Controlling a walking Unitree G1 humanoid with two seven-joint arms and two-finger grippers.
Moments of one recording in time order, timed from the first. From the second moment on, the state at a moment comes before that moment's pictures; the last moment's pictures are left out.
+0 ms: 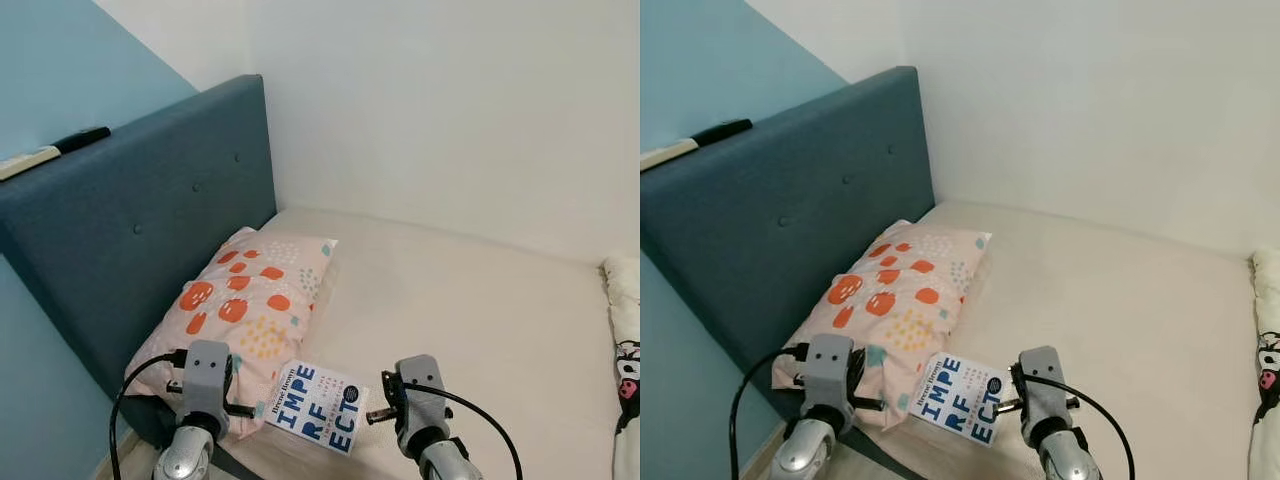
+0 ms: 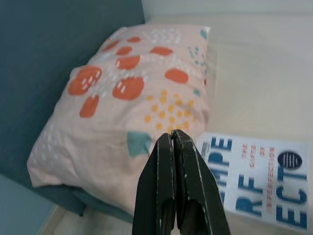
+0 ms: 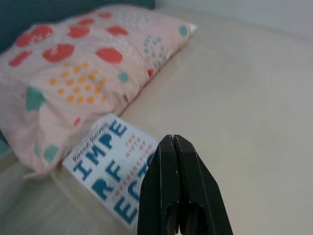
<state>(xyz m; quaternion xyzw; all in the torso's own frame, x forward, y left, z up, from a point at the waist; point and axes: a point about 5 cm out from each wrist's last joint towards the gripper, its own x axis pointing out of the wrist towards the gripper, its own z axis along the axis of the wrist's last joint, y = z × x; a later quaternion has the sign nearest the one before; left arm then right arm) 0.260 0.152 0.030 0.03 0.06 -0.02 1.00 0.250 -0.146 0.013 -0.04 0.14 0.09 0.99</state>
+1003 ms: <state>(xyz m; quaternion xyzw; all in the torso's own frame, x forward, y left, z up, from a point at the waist) 0.262 0.143 0.026 0.01 0.05 -0.04 1.00 0.244 -0.138 -0.006 -0.02 0.19 0.12 0.97</state>
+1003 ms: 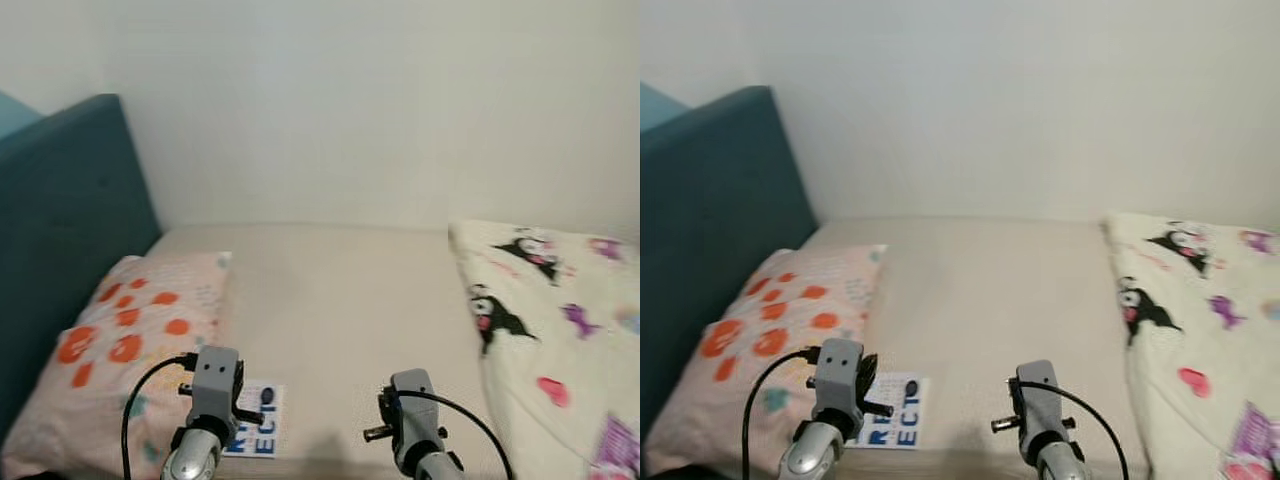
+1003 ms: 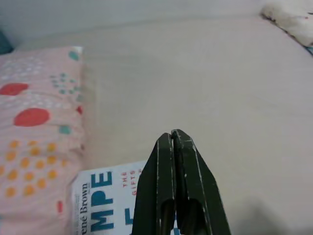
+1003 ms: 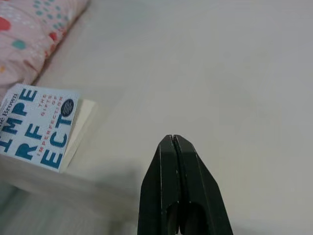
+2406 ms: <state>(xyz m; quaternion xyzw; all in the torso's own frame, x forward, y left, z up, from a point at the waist) 0.260 0.144 0.018 0.00 0.08 -0.05 1.00 0.242 -0.141 -0.010 -0.02 0.20 0.12 0.97</state>
